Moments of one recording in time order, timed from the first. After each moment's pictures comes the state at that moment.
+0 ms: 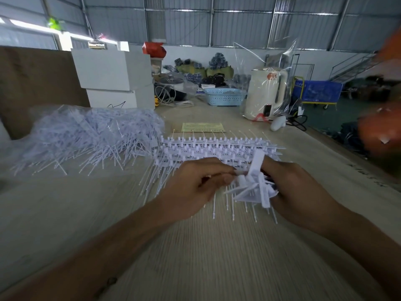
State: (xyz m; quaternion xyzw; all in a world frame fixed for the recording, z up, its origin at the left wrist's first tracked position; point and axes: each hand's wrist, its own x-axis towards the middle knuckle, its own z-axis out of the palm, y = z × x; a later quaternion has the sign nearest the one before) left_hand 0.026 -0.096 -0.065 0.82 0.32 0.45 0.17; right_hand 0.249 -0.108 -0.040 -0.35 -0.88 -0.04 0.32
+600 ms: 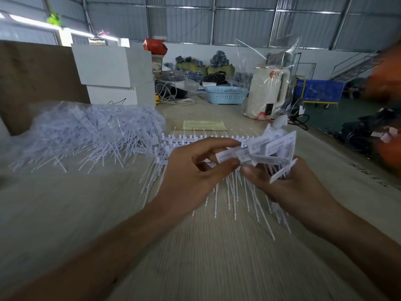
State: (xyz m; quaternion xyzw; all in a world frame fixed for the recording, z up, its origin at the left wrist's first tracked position) left_hand 0.036 -0.109 -0.051 0.69 0.31 0.61 0.24; right_hand 0.221 -0.126 -0.030 -0.29 -0.79 0.29 0.45
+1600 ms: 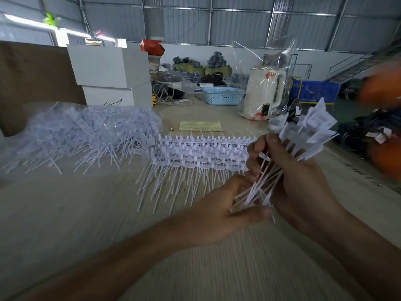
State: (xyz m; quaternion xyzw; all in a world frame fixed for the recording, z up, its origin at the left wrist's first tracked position) left_hand 0.063 -0.117 -0.083 0.79 0.32 0.34 0.40; right_hand 0.217 -0.114 -0.036 -0.23 -0.54 0.56 0.59
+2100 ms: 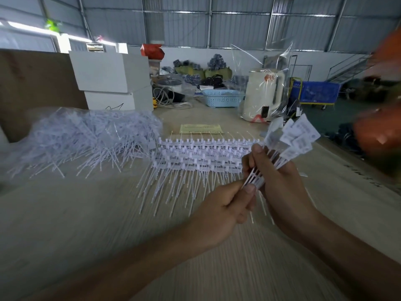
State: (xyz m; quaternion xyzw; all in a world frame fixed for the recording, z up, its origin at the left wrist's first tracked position) left_hand 0.075 -0.127 -0.080 0.73 0.31 0.43 0.43; right_hand 0.209 -0.112 -0.048 -0.35 -0.60 0.40 0.59
